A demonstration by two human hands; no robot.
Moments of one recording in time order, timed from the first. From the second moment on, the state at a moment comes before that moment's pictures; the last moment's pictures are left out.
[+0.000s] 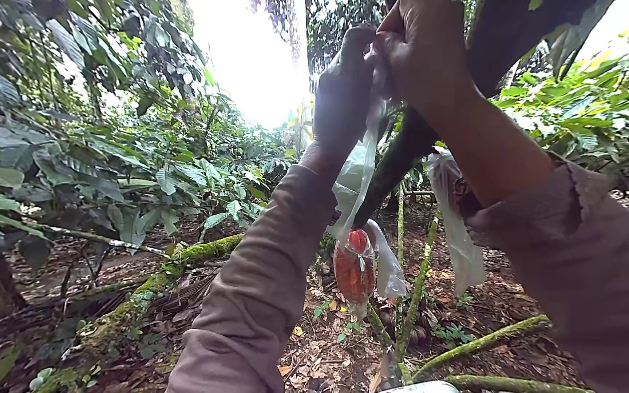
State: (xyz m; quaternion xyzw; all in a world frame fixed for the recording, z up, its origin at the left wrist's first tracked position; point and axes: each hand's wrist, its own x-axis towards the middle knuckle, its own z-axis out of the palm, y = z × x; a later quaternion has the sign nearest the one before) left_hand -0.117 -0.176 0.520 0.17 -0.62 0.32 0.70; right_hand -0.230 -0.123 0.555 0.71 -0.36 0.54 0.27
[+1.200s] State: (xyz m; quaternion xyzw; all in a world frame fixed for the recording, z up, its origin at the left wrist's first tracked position) left_hand -0.063 -0.165 0.566 0.11 -0.83 -0.25 0.49; right_hand -0.250 -0.140 0.533 0.67 -0.24 0.50 0.50
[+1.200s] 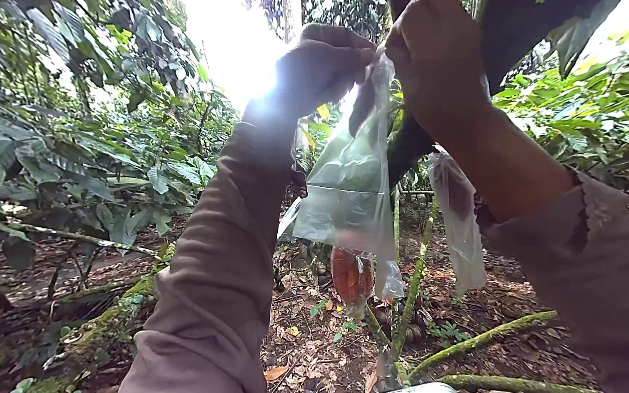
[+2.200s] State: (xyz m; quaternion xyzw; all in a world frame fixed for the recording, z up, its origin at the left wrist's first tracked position) left_hand -0.081 -0.152 0.576 0.16 -0.81 -0.23 0.52; right_hand -0.256 -0.128 0.554 0.74 -0.25 0.44 0.44
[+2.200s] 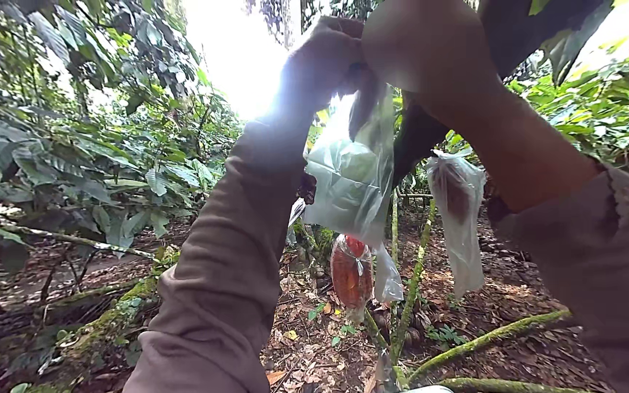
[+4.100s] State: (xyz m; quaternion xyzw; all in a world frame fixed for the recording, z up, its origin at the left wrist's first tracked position) left_hand -0.120 -0.182 0.528 0.20 -0.63 0.14 0.74; right_hand -0.236 -0.121 0.565 0.71 -0.42 0.45 0.33
